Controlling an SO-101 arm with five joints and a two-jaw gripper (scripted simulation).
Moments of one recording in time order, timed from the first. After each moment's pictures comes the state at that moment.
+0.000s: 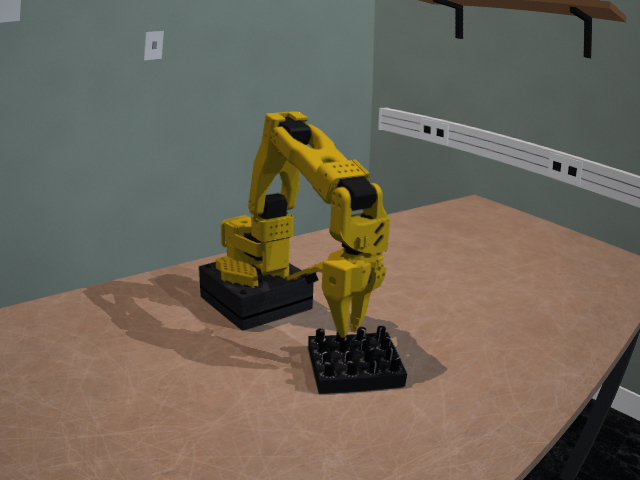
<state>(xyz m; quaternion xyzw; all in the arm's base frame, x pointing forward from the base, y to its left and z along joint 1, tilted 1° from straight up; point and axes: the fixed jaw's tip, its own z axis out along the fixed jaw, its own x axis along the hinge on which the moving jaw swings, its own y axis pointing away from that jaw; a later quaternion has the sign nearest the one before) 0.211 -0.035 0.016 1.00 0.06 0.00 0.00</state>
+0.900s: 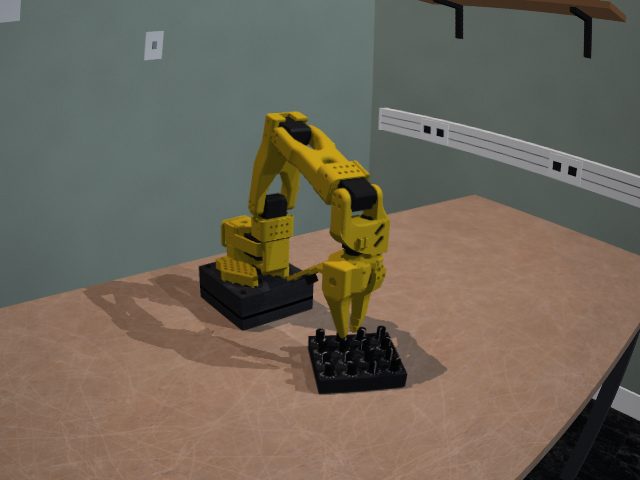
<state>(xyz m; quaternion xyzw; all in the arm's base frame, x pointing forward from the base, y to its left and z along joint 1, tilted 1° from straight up) 0.211 -0.035 0.015 1.00 0.06 0.00 0.00</state>
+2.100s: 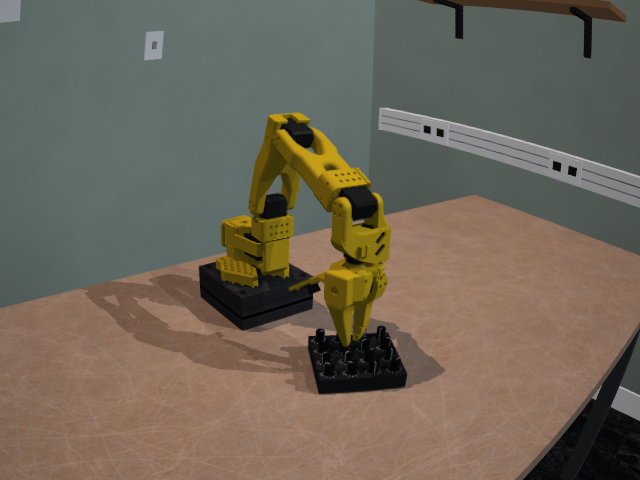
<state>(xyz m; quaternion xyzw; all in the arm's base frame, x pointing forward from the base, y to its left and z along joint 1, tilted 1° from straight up) 0.217 -0.036 0.006 1.00 0.06 0.02 0.00</state>
